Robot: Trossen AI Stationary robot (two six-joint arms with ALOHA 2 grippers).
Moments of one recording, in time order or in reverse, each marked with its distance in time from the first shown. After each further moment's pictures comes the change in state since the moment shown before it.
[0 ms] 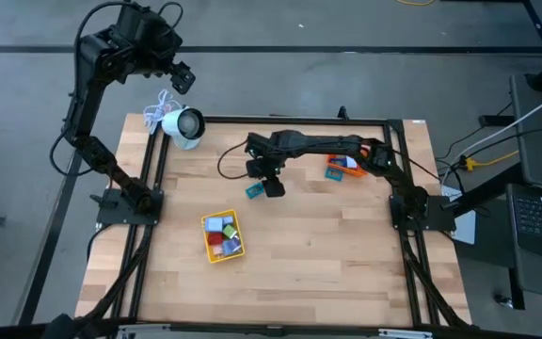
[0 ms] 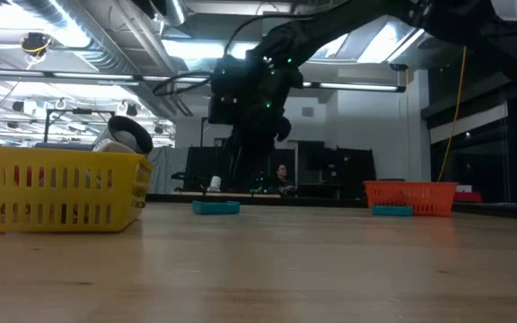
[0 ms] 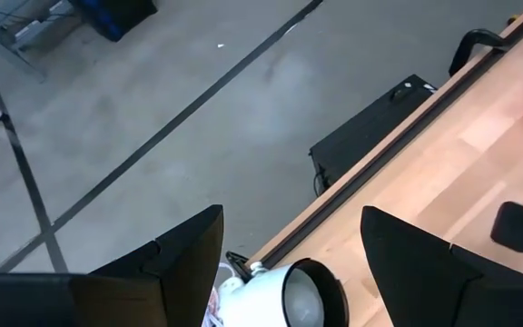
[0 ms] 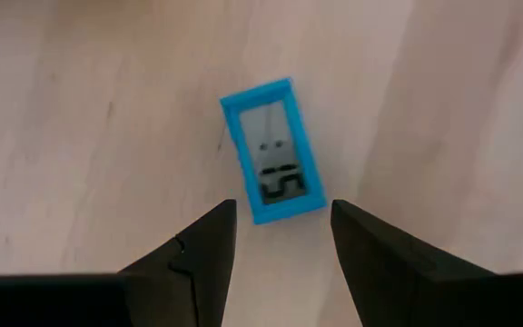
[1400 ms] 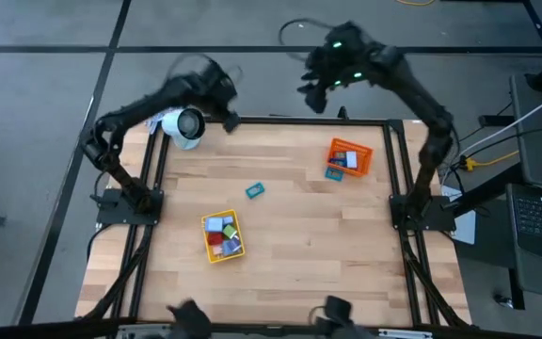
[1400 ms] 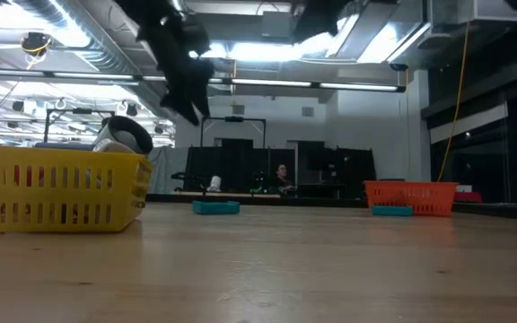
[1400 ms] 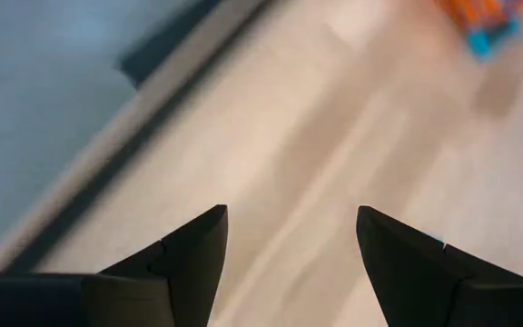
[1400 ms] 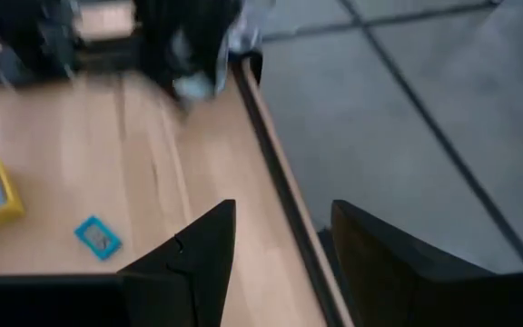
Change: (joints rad) left arm -0.074 0.034 -0.940 0.692 0.417 -0.117; right arm -0.349 -0.473 0.362 -0.290 0.118 0.220
